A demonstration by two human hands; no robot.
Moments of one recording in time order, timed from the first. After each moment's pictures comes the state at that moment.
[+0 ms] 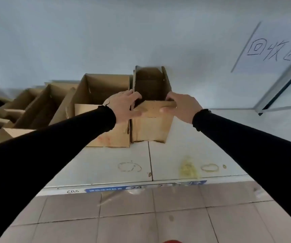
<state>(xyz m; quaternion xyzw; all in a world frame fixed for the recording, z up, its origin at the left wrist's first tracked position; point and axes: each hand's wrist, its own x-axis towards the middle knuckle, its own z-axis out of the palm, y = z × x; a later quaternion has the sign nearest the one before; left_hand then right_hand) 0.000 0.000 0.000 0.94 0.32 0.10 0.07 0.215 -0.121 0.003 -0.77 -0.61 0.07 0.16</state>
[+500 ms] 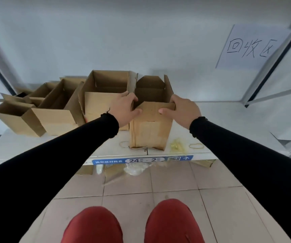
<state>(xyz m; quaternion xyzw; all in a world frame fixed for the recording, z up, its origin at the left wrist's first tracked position) -0.048 -0.129 0.002 0.89 0.37 0.20 0.14 0.157 -0.251 0.008 -0.80 -0.56 0.03 0.22</state>
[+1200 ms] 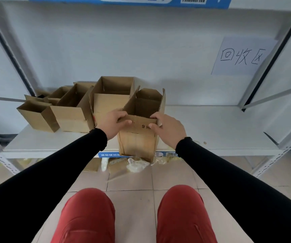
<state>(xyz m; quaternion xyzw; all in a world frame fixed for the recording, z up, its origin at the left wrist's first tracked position) -0.116 -0.195 -0.010 0.86 0.37 0.22 0.26 0.079 -0.321 -0.012 -0.75 -0.61 0.04 0.25</state>
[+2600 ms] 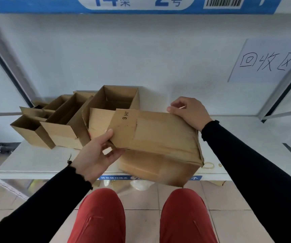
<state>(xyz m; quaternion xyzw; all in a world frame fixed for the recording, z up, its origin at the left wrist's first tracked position) -0.119 -0.196 0.034 0.25 0.44 0.38 0.77 0.191 -0.212 0.048 -0.74 -0.54 0.15 0.37</state>
